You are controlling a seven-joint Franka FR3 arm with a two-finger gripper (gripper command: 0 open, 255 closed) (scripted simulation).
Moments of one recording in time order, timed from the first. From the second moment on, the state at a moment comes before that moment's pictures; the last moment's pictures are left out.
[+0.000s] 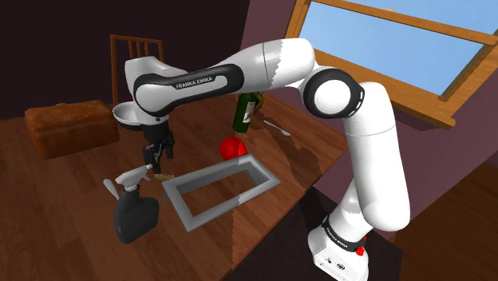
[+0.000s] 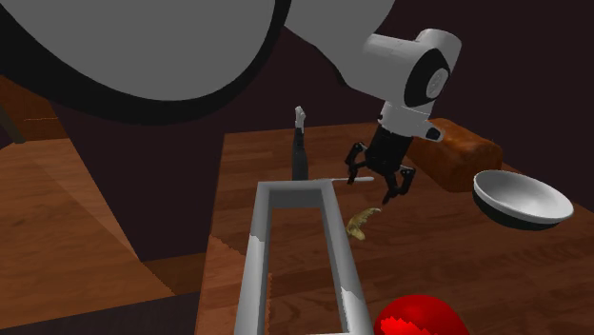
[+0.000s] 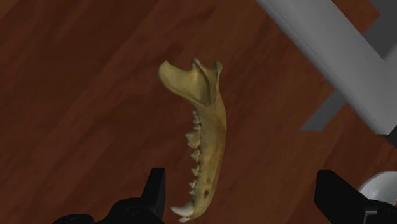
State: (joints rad) arm 0.28 0.67 0.28 -1.42 -0.07 1.79 -0.07
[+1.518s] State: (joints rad) arm 0.26 0.62 0.28 -1.54 -0.07 1.89 -0.10
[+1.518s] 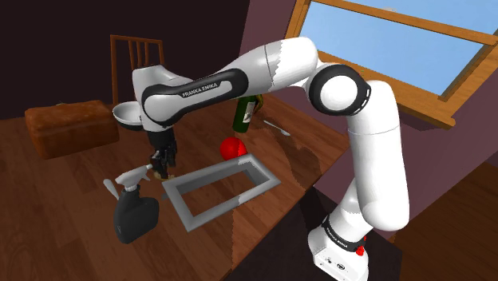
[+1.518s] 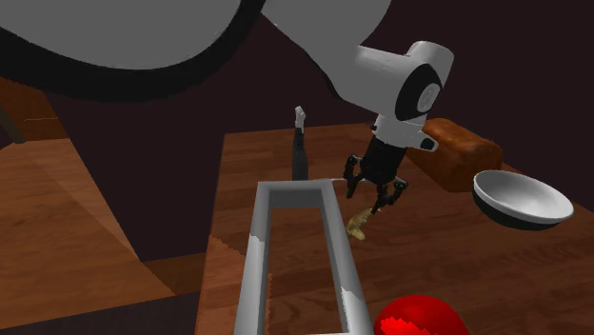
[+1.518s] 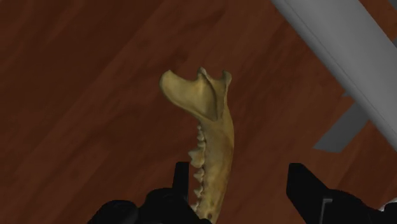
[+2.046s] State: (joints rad) arm 0.18 0.43 0.32 -1.92 -0.07 2.33 -0.29
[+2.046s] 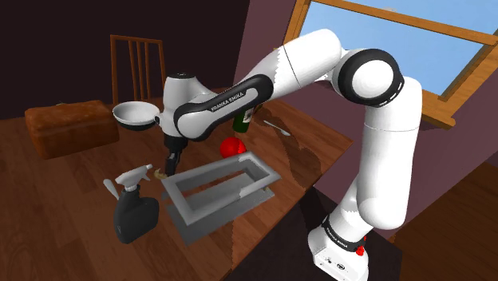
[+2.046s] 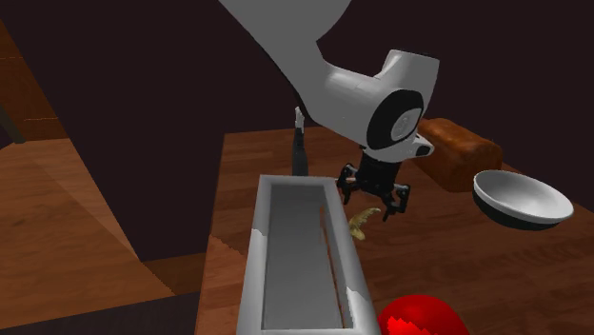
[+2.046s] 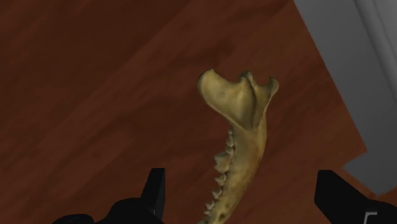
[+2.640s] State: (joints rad) arm 0.19 0.48 0.31 -1.94 -0.08 2.35 -0.29
